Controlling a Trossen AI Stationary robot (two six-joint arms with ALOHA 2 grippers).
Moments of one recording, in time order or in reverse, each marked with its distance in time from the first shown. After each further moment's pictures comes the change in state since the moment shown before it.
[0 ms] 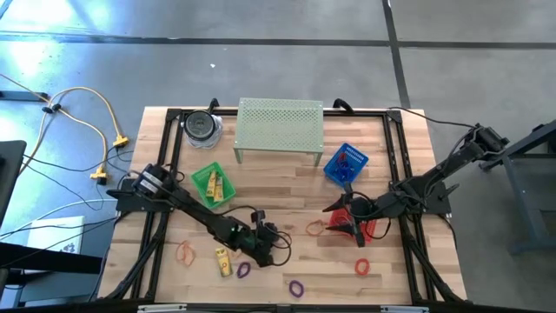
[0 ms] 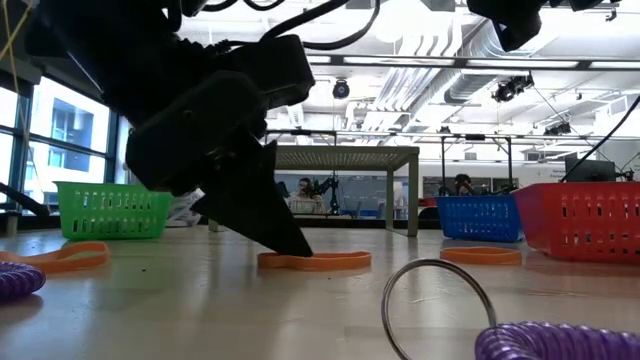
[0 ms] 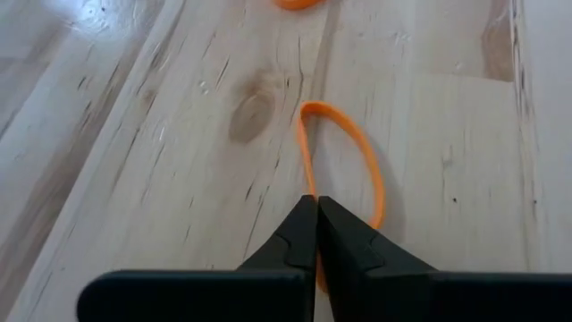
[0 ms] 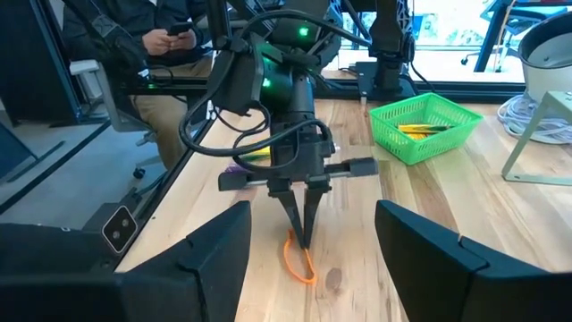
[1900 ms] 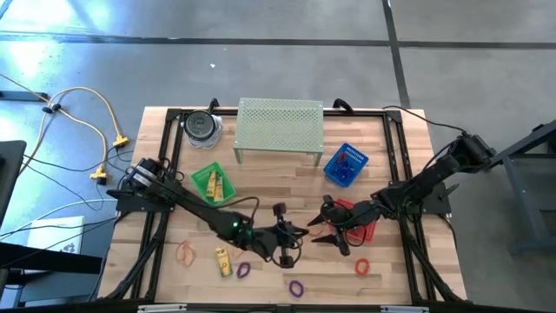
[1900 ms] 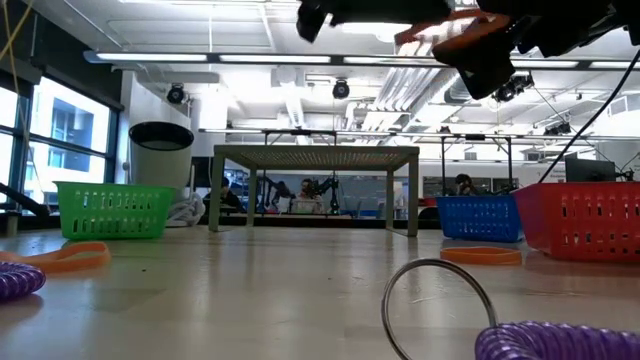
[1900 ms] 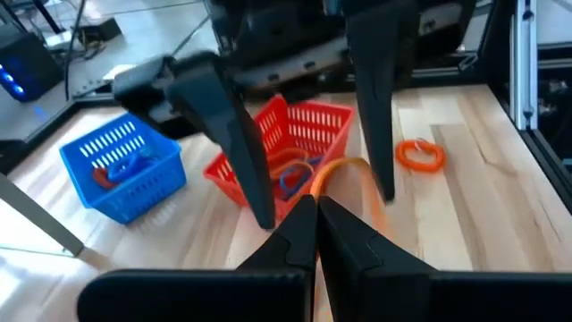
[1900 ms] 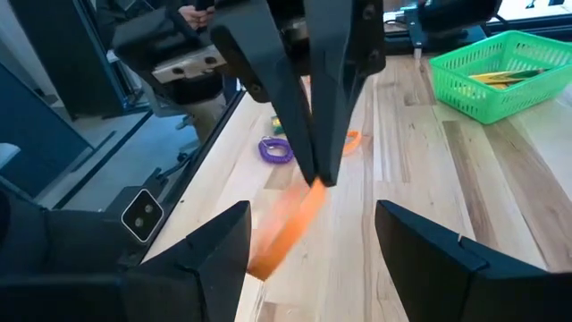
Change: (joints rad) left arm 0.033 -0.078 0.237 0.205 -0.158 0.427; right arm -0.069 0.314 -0.001 0.279 -0.197 0.089
